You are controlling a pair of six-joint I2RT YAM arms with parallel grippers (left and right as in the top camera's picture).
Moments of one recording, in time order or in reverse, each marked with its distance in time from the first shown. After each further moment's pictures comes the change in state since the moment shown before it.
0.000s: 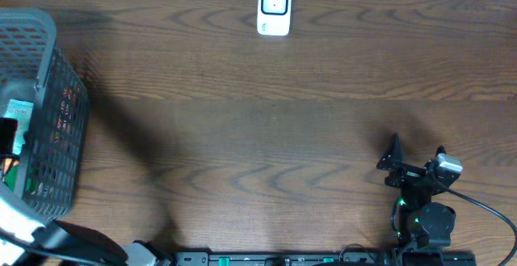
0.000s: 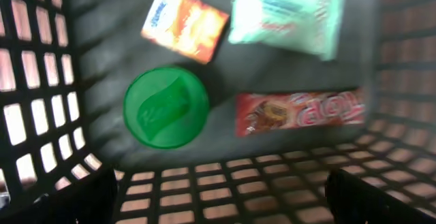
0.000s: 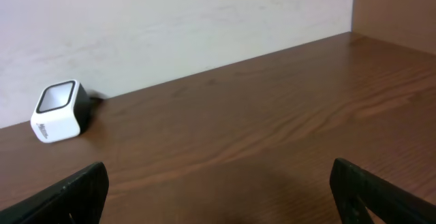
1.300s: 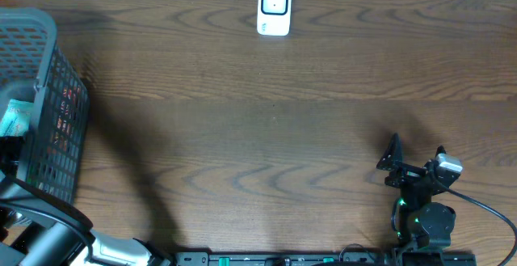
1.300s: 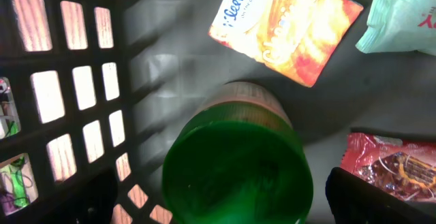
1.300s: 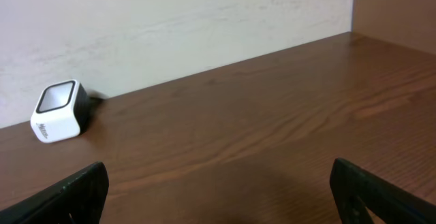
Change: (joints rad) left arm 0.000 0.261 0.000 -0.015 -0.205 -0.003; right arm 0.000 0.000 0.000 0.000 0.000 0.000
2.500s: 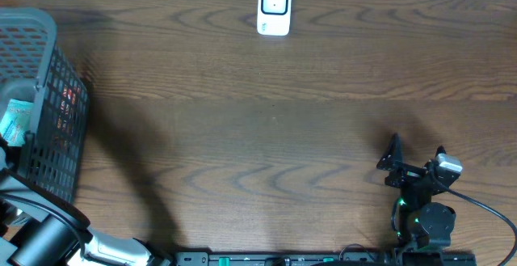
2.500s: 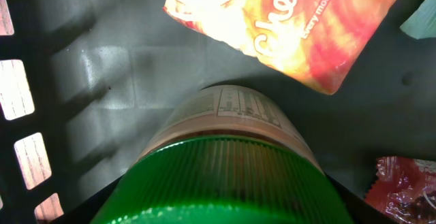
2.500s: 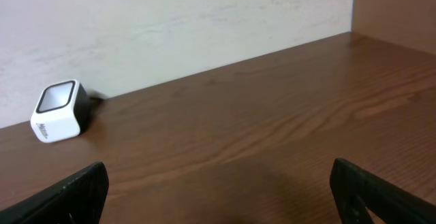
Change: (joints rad) left arm 0.000 0.021 -0.190 0.225 0.056 0.003; right arm 0.000 0.000 0.000 0.000 0.000 0.000
